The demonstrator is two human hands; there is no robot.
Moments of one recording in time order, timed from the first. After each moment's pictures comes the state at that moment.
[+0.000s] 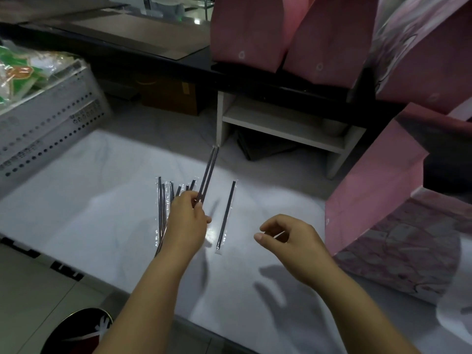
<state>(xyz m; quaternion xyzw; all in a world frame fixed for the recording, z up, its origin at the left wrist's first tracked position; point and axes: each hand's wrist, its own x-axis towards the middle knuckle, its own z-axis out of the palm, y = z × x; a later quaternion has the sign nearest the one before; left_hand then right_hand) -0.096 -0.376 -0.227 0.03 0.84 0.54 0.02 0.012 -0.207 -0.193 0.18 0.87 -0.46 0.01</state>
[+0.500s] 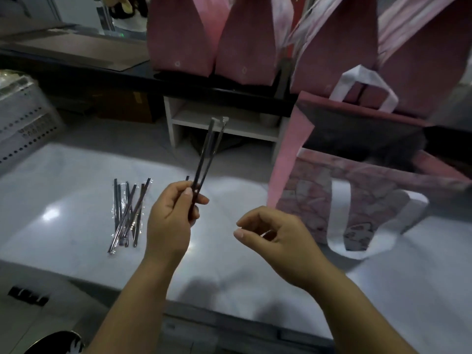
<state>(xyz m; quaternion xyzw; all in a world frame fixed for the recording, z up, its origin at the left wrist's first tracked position) 0.012 -0.332 -0.167 0.13 0.69 0.71 0.02 0.118 -0.183 -0.149 0.05 0.88 -0.47 -0.09</state>
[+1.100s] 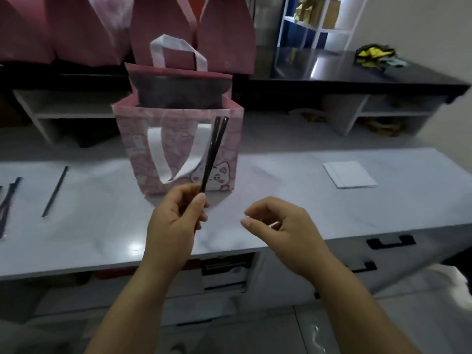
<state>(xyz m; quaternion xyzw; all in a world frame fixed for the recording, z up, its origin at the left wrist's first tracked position) 0.246 -0.200 -0.157 0.29 0.67 0.67 0.13 0.384 -0.074 -0.146 0.22 0.83 -0.47 -0.21</state>
